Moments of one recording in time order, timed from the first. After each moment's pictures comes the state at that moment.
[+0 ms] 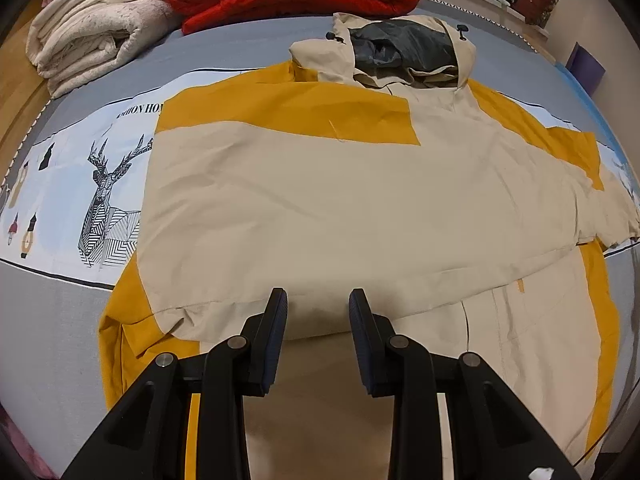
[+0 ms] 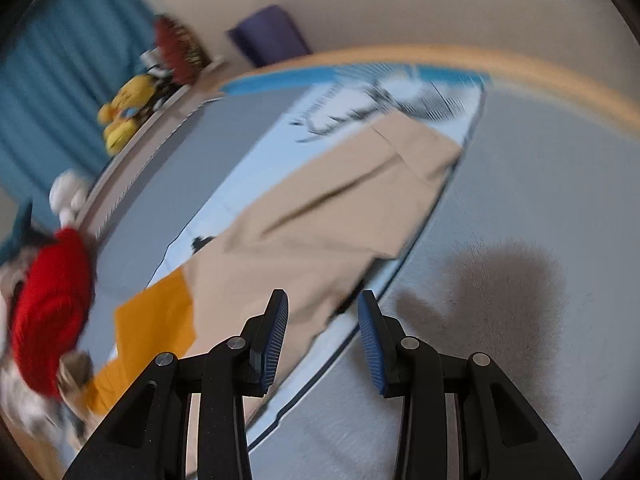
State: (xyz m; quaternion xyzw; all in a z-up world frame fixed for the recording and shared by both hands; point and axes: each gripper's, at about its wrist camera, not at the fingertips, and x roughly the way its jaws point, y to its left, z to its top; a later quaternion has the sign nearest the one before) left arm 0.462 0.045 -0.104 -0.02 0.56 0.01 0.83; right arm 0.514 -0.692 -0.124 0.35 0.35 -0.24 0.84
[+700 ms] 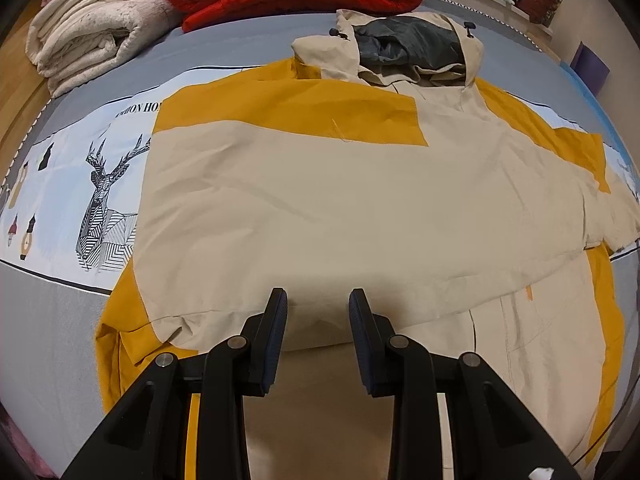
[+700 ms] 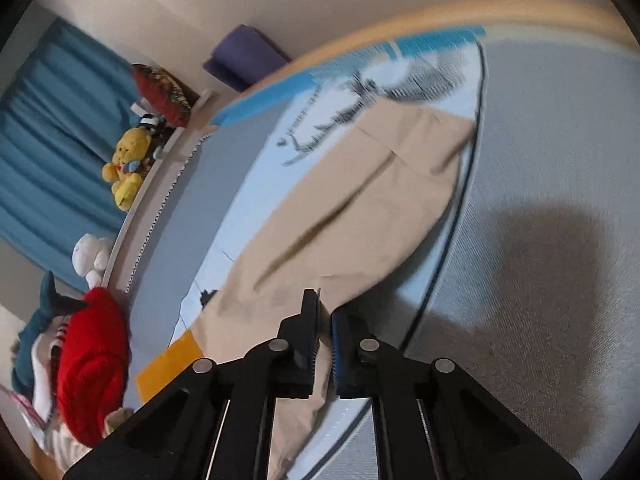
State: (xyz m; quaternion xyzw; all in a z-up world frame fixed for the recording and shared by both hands) left arm 0.468 0.046 -0.108 -0.02 0.56 0.01 0.83; right arm 0.532 -0.720 -0.153 0.43 0.28 -0.23 0.83
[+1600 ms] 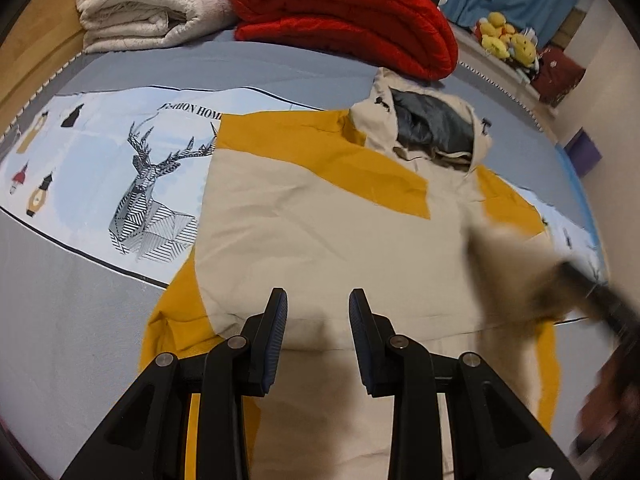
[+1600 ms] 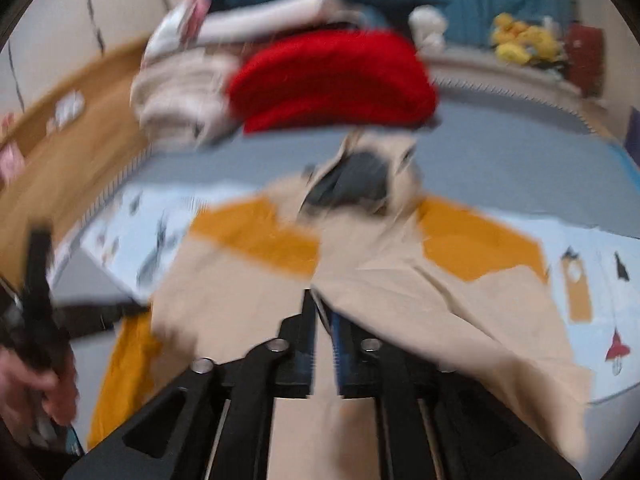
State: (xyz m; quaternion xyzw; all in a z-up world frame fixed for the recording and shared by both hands) left arm 0.447 0.113 -0.047 -0.15 0.52 0.02 0.84; right arm 0.530 -0.143 -0.037 -0.02 0.43 0.22 0.88
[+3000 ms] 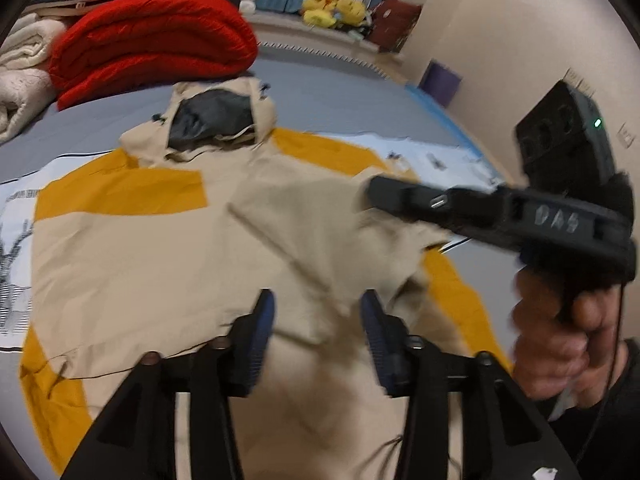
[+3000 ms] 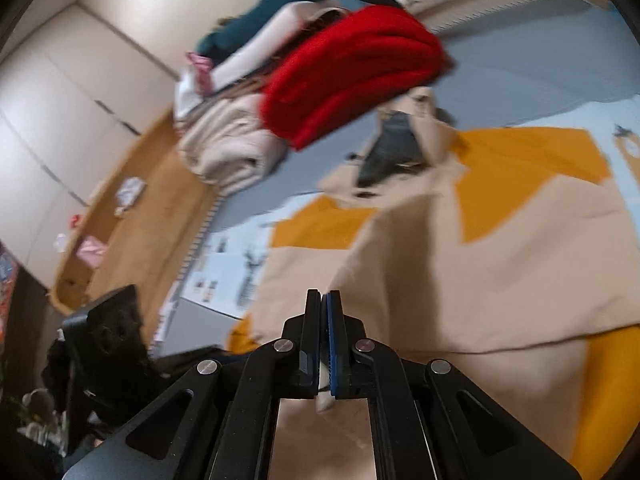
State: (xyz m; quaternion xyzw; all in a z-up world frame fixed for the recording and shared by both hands) left arm 0.423 -0.039 -0.031 -0.08 0.45 -0.24 0.86; right arm 0.513 -0.212 -0.057 0.22 0.43 0.32 0.81
